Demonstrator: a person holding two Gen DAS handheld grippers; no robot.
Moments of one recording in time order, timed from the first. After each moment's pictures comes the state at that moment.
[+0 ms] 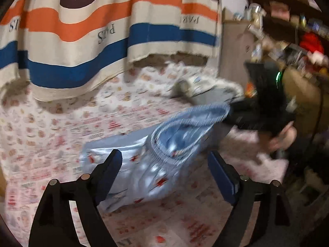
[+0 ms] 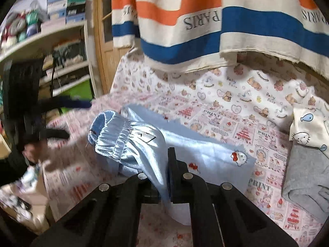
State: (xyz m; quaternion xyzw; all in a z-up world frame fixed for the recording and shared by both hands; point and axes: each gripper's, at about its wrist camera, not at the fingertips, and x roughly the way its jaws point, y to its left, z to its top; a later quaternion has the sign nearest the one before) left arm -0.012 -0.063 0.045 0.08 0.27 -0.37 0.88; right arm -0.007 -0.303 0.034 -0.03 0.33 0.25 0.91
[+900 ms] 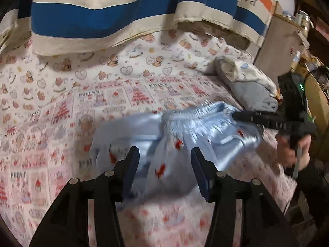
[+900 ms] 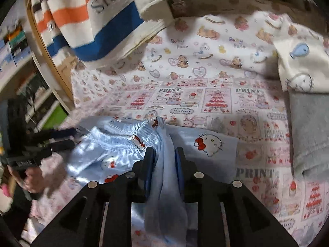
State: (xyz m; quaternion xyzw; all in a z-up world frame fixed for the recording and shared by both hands) left arm 0.078 -0.061 0.013 0.02 0.42 -0.33 0.85; right arm 0.063 -0.358 -0.014 0.12 0.43 0.16 0.88
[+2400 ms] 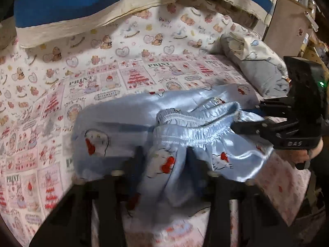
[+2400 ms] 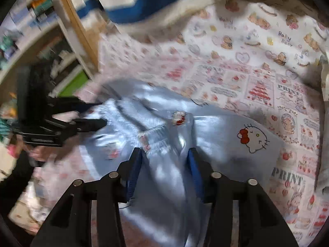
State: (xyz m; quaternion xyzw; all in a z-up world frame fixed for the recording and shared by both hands) left arm 0.102 -0.094 -0.019 0.07 0.45 -0.32 0.83; right arm 0.074 -0.300 -0.038 0.00 0.47 0.23 0.85
